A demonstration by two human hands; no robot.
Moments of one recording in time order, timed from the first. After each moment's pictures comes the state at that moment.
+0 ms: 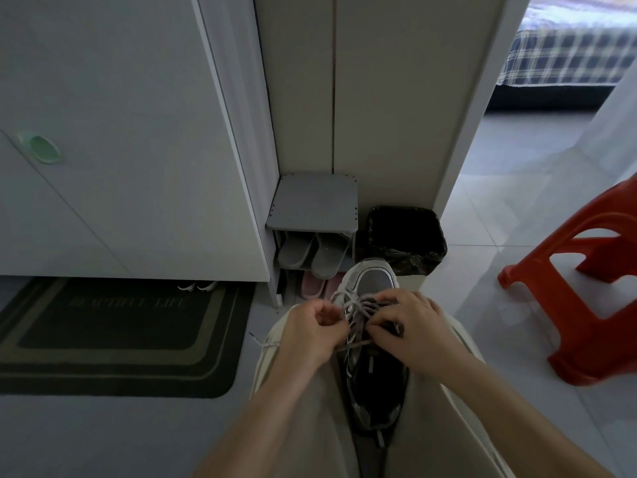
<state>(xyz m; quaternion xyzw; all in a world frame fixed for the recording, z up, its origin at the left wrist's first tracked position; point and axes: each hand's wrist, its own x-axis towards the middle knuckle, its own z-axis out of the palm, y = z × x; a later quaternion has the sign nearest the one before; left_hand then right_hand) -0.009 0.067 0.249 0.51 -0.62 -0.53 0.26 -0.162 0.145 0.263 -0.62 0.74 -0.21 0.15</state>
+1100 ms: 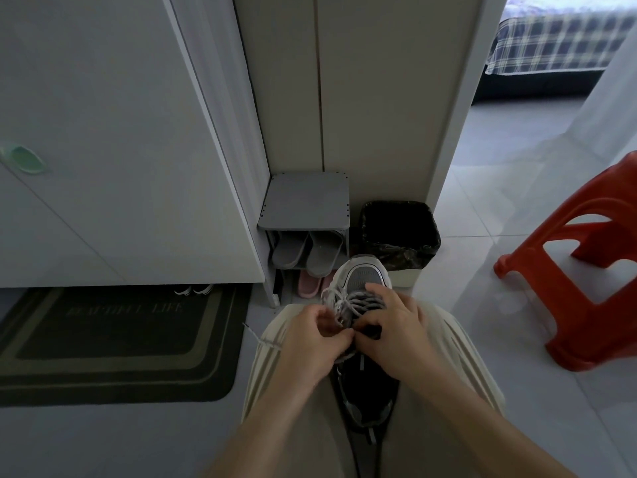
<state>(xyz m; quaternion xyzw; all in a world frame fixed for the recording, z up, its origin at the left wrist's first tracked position) -0.013 0.082 0.243 0.50 -0.67 -0.49 0.24 -0.147 0.144 0.235 -0.56 0.78 -0.25 0.15</state>
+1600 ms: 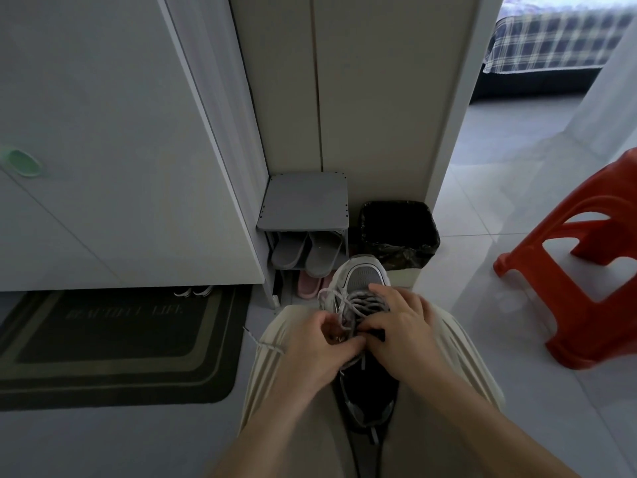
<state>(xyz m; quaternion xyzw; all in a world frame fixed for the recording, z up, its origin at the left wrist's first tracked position) -0.014 0.086 0.240 0.50 -0.68 -0.50 0.20 -0.153 0.147 0.231 -0.58 0.77 -0.25 0.08</state>
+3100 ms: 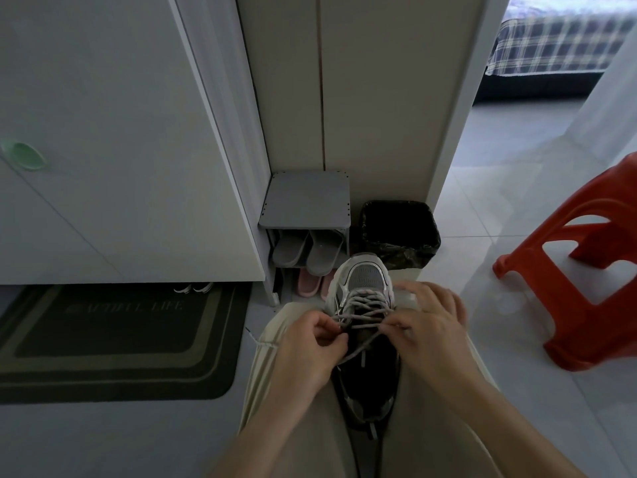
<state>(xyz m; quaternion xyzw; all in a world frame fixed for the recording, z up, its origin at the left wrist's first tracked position) -0.001 0.091 0.241 0.52 -0.68 -0.46 0.25 -0.170 0.167 0.237 -0.57 0.77 -0.29 -0.03</state>
